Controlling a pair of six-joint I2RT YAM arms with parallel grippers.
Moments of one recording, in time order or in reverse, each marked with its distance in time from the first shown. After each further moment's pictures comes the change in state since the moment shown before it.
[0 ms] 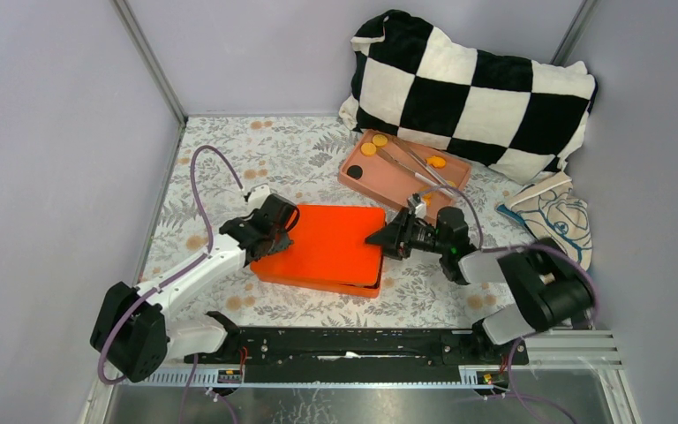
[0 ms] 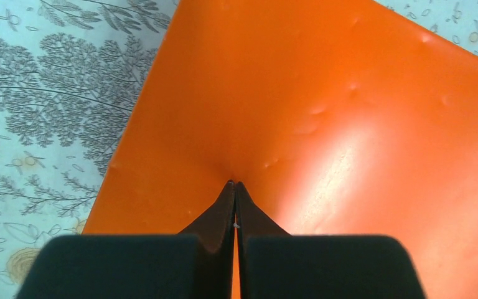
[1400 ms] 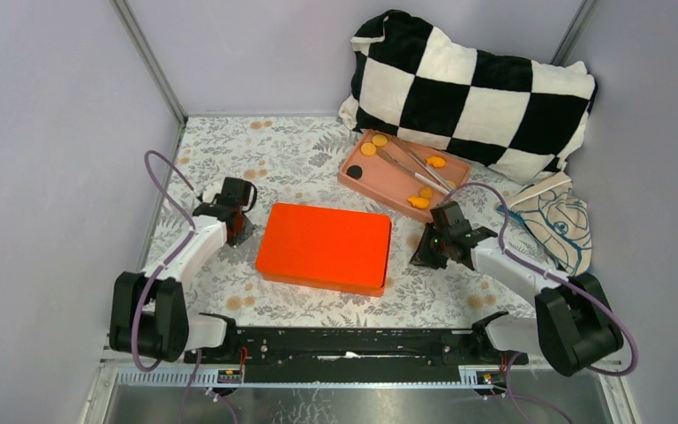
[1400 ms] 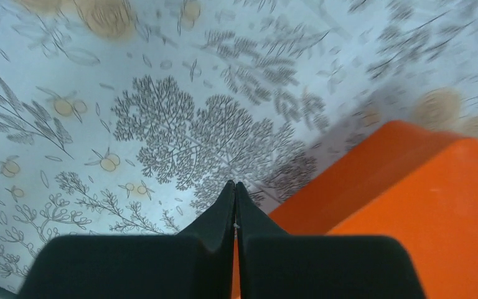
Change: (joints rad) left arm 0.414 0.082 0.045 -0.030 0.029 0.000; right arm -0.011 -0.358 0.254 -1.467 0.706 -0.600
